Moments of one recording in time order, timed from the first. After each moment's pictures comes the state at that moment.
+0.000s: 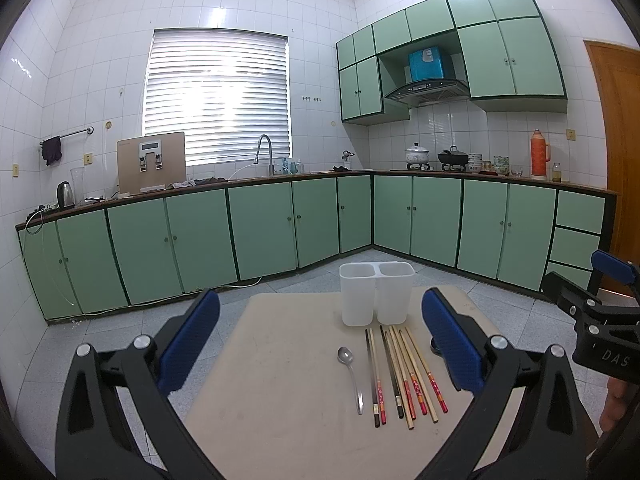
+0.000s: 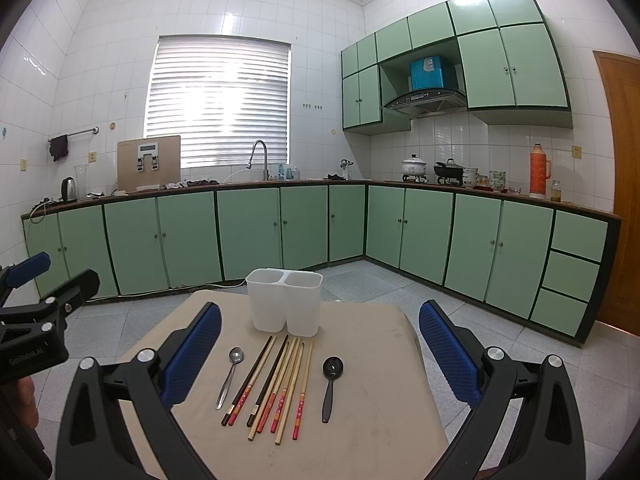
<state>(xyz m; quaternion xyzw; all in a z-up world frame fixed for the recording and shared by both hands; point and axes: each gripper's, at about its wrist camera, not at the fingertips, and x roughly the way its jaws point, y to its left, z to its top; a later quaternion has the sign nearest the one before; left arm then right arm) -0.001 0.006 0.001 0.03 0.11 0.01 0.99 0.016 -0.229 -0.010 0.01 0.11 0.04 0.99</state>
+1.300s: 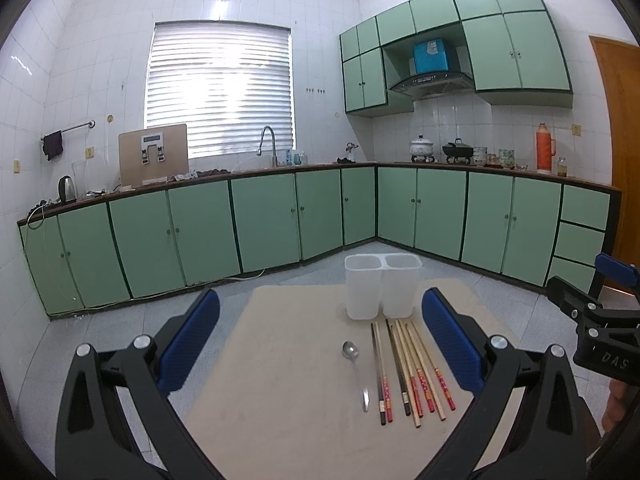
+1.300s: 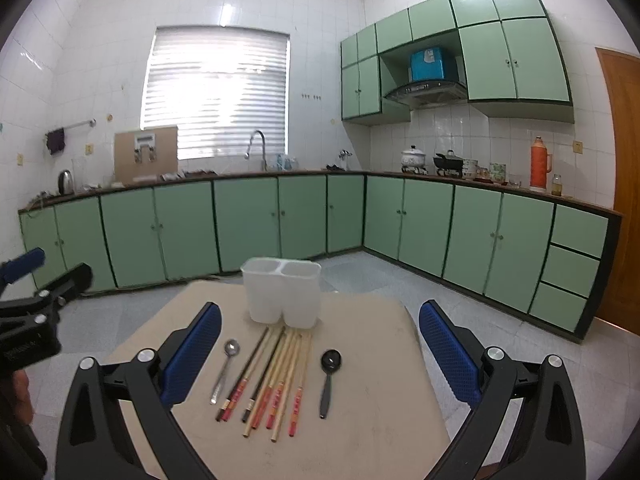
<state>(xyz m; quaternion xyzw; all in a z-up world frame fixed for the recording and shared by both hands) 0.015 0.012 -0.004 0.03 0.13 0.02 0.99 0.039 -0.227 -0.022 0.00 0.15 0.02 0.99</state>
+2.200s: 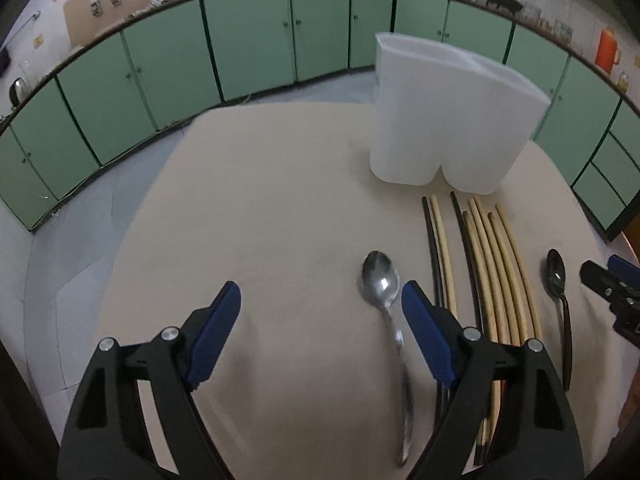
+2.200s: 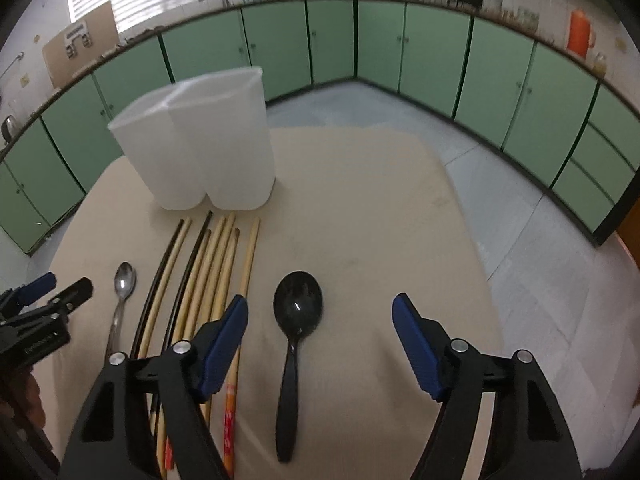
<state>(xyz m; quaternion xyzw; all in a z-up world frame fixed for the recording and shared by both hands) 0.278 0.019 -0.161 0.00 0.46 0.02 0.89 0.280 -0.250 -0.162 0.03 0.46 0.02 0.89</state>
